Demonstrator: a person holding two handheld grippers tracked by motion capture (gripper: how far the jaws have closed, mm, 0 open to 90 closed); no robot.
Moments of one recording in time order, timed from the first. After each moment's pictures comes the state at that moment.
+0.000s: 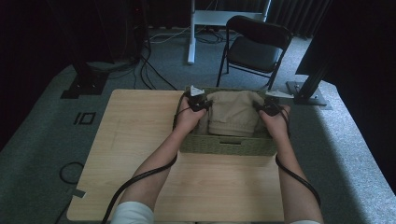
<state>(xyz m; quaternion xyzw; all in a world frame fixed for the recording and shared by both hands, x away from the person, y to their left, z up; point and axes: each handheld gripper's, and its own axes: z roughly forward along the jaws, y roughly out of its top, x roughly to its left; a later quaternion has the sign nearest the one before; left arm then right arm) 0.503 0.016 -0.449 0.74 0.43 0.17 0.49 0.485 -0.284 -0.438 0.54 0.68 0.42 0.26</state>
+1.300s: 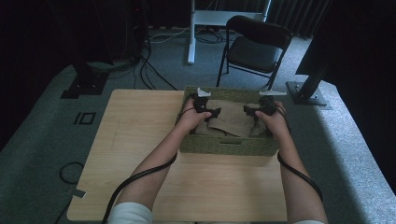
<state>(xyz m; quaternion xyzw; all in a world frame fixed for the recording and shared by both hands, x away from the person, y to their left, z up) 0.499 0.004 -0.443 0.78 0.41 0.15 0.45 0.494 -0.275 -0.439 0.52 0.72 0.38 0.23</state>
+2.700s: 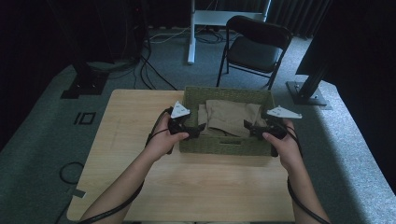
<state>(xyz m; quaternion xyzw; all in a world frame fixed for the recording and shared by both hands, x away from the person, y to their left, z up) 0.381 0.076 -0.402 0.78 0.35 0.17 0.49 0.380 -0.267 -0.410 0.44 0.72 0.47 0.25</state>
